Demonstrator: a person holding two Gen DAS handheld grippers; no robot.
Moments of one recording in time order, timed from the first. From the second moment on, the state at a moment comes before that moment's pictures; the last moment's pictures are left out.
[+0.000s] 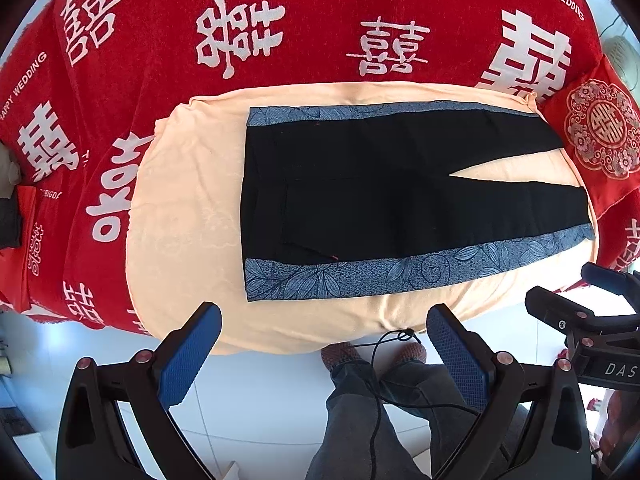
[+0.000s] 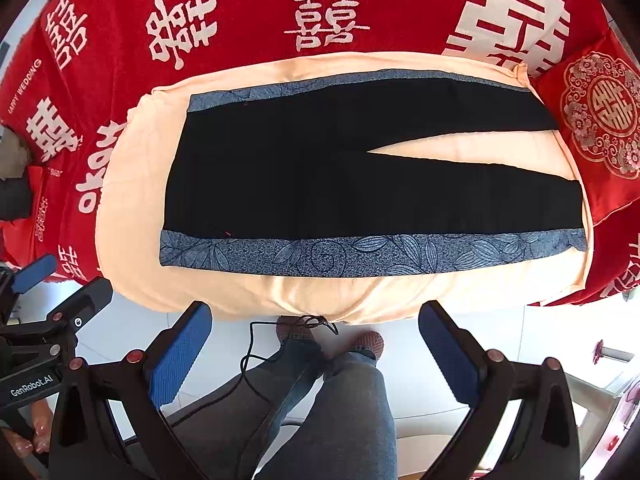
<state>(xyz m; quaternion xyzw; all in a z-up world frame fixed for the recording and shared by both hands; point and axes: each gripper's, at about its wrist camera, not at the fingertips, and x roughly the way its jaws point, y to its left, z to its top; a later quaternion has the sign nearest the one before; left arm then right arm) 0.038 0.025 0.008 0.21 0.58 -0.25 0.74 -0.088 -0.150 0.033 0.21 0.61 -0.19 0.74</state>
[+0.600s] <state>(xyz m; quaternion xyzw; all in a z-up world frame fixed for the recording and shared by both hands) 0.046 0.041 0.016 0.20 0.57 -0.25 0.76 -0.076 -0.134 0.036 0.19 0.61 -0.19 0.74</state>
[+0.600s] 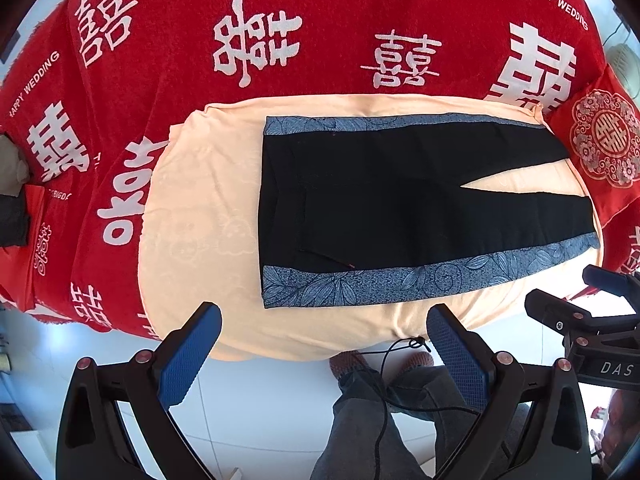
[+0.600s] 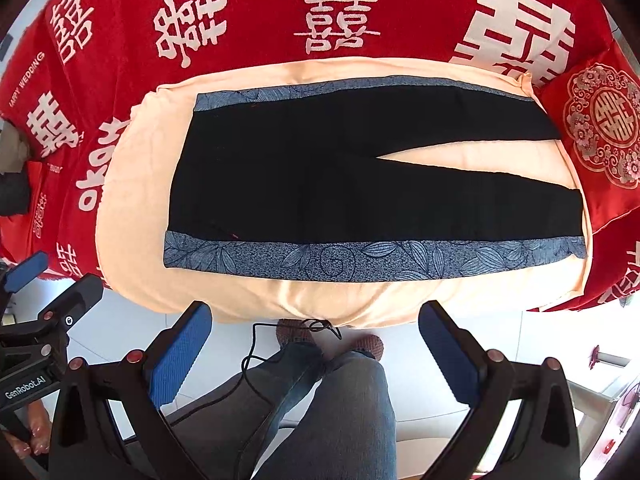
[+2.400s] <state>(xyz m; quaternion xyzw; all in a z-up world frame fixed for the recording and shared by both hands) 0.050 0.039 0.005 0.19 0.57 -0.26 0.76 -0.081 -0.144 0.027 0.19 0.62 -0.22 0.73</state>
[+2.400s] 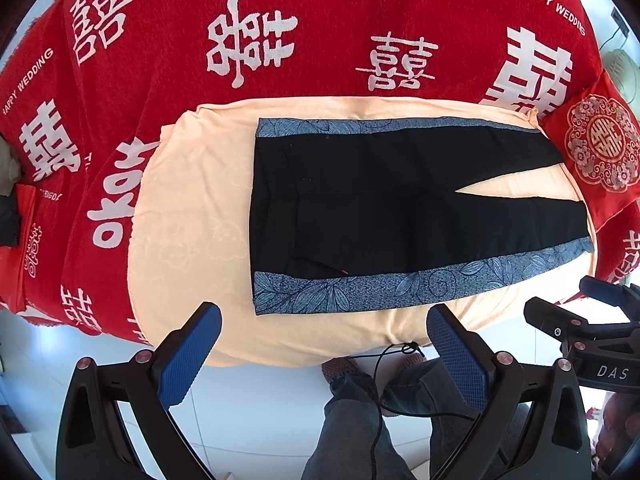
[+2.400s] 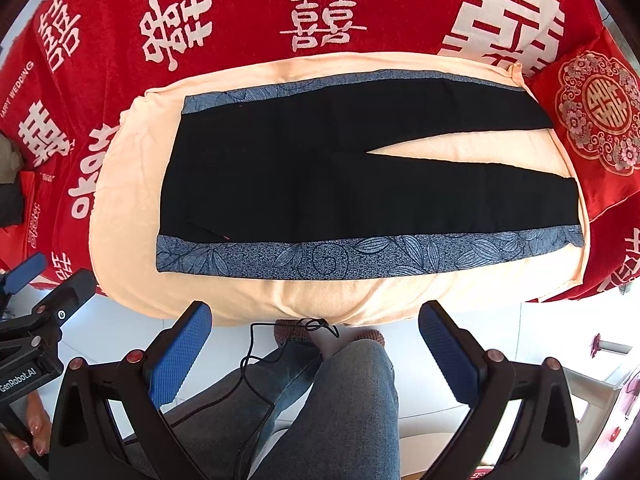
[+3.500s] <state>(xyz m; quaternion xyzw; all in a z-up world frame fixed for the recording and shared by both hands) 0.103 0.096 -0.242 -0.07 0.71 -0.22 0.67 -0.038 -0.156 -0.273 0.61 0.49 0.07 0.62</state>
